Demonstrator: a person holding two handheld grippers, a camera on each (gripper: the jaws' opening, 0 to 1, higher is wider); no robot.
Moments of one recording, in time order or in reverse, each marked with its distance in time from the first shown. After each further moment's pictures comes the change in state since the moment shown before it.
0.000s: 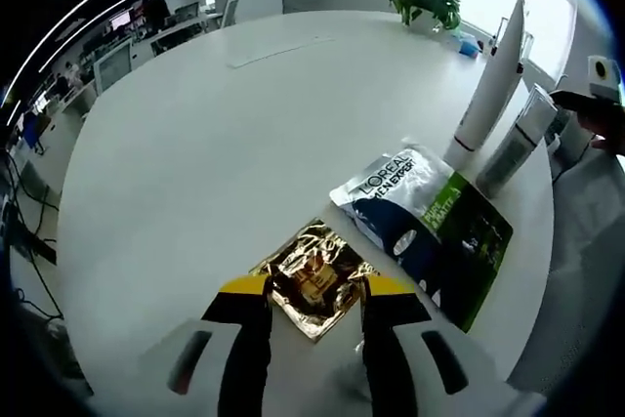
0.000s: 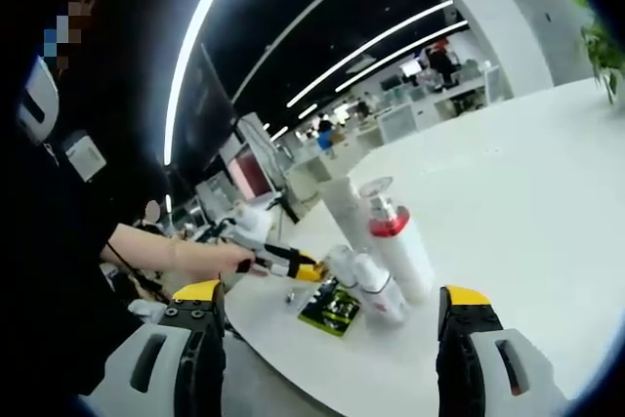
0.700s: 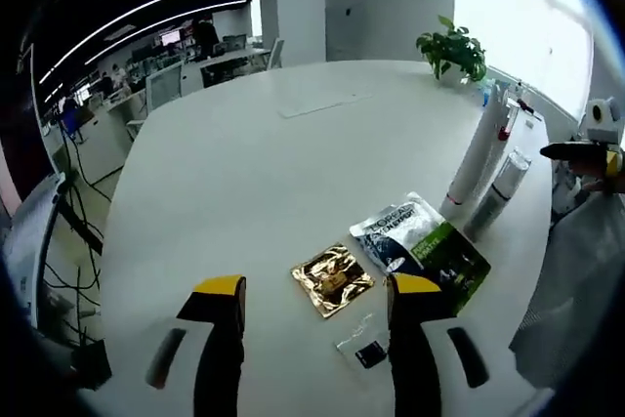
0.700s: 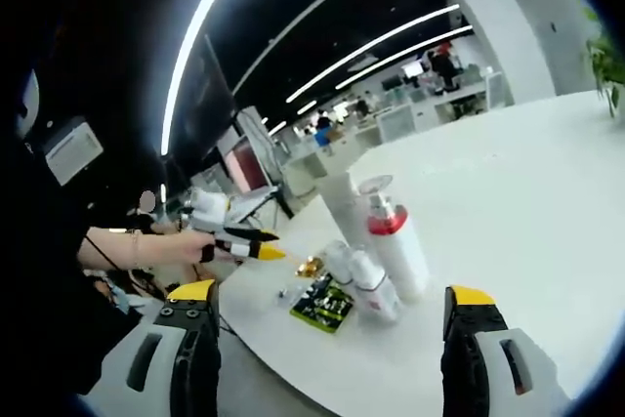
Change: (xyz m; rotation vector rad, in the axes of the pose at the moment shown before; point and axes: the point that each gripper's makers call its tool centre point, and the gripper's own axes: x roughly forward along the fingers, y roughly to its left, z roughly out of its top) left arm -0.090 0.005 0.014 -0.116 -0.204 0.162; right arm -0.001 0.000 -0.004 -0.057 0.018 -0.029
